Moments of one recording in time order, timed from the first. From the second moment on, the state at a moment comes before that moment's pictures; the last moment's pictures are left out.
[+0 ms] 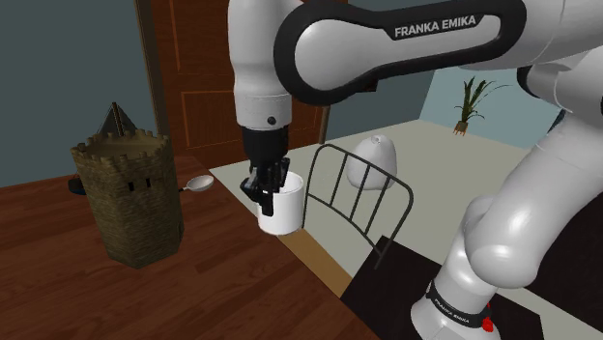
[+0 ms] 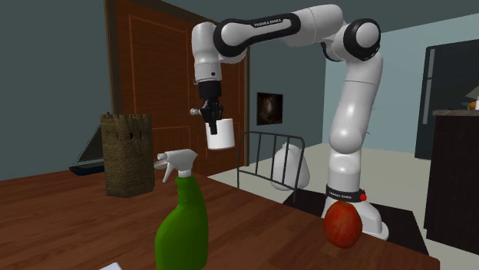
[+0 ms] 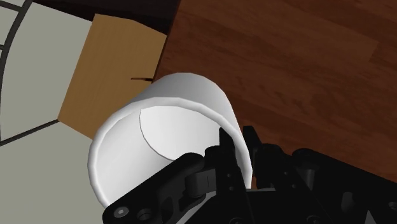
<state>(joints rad) 0.08 -0.19 0.53 -2.00 0.11 1.73 0.35</state>
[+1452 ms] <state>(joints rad) 0.06 0.55 0.41 -1.09 -0.22 1.50 0.20</state>
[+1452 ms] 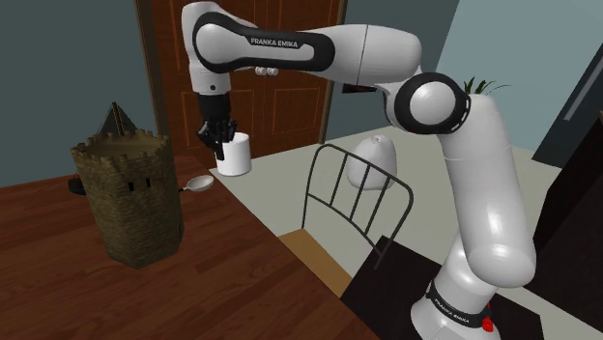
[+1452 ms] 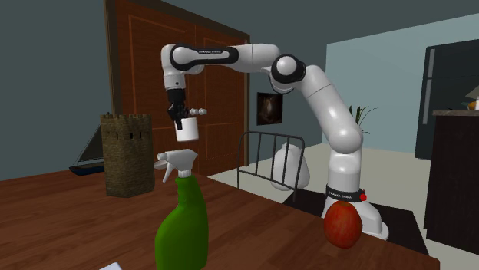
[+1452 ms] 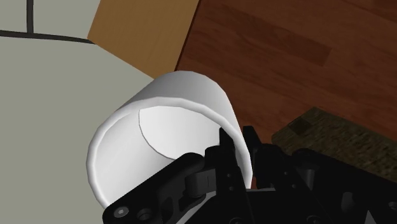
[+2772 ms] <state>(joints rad) 0.02 0.55 0.41 -1.36 -0.22 1.77 0.21</state>
